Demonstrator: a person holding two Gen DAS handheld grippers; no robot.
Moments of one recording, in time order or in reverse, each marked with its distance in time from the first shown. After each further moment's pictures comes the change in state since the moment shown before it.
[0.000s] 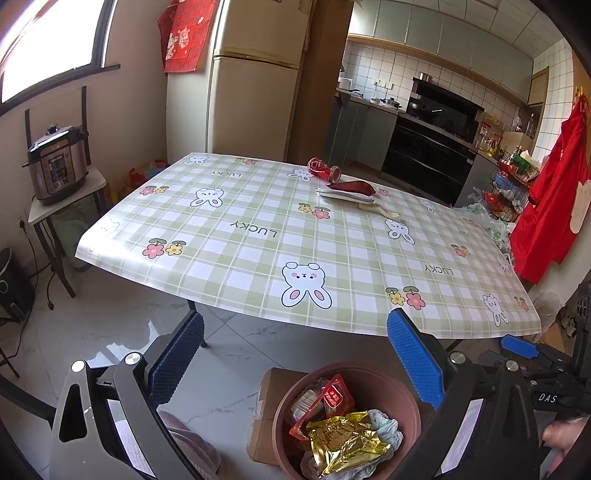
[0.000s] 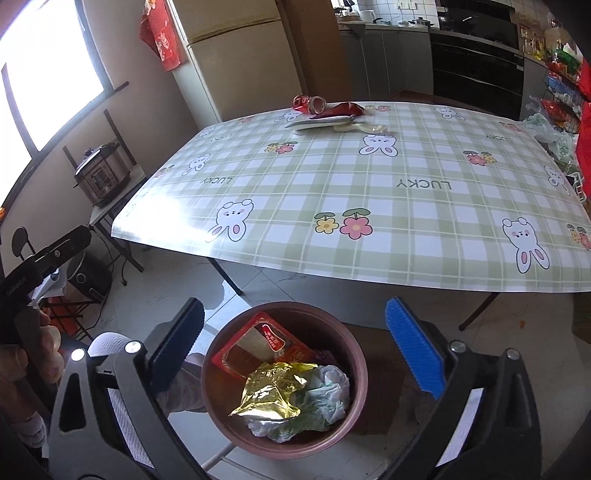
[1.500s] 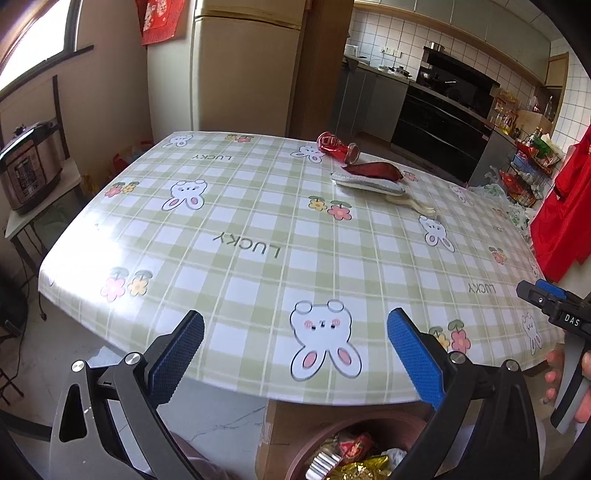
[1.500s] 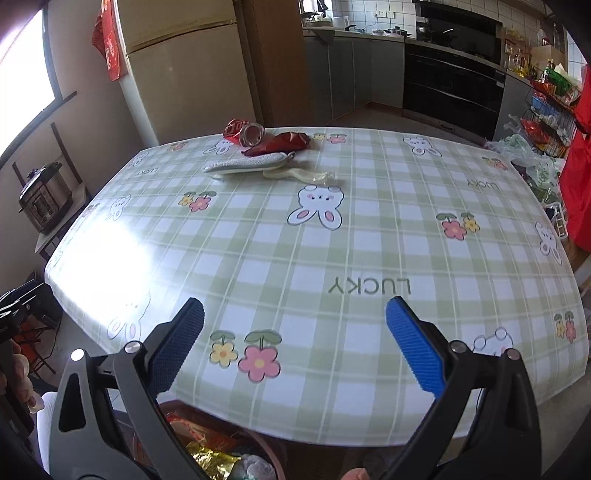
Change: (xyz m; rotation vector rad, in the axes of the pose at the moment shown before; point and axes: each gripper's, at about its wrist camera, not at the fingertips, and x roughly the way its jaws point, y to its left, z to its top) left arm 0.151 0.010 0.081 0.015 0.132 0.006; right arm 0.101 -0.086 0.156 -0.007 -0.039 -0.140
